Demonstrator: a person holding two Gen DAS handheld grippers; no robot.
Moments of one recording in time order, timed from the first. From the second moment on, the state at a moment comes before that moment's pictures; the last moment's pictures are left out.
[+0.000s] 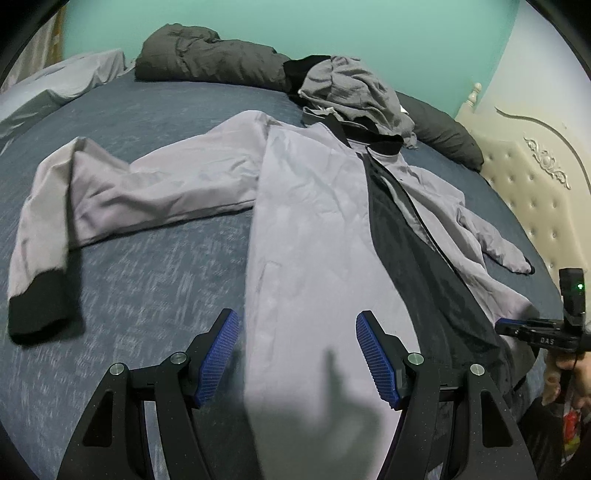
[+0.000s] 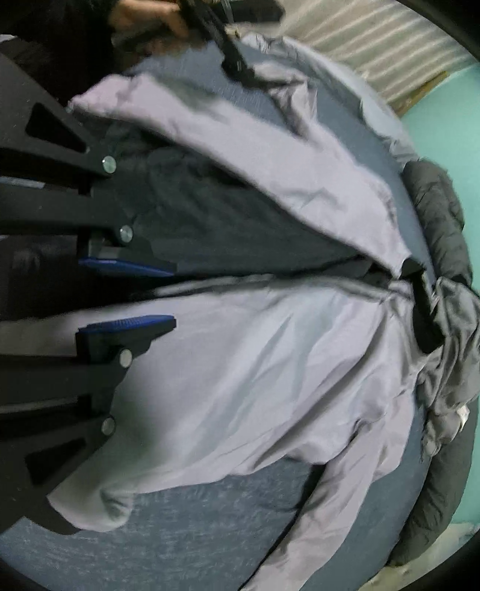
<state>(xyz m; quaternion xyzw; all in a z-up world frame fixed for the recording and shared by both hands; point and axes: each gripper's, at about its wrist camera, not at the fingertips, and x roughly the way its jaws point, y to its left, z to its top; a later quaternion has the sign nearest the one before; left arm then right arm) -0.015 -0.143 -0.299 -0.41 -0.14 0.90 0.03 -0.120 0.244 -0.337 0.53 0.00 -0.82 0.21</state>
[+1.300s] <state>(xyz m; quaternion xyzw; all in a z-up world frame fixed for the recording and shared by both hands) 0.002 -0.176 -0.307 -0.40 -0.18 0.90 0.01 -0.106 0.203 -0.265 0.54 -0.05 -0.80 0.27</state>
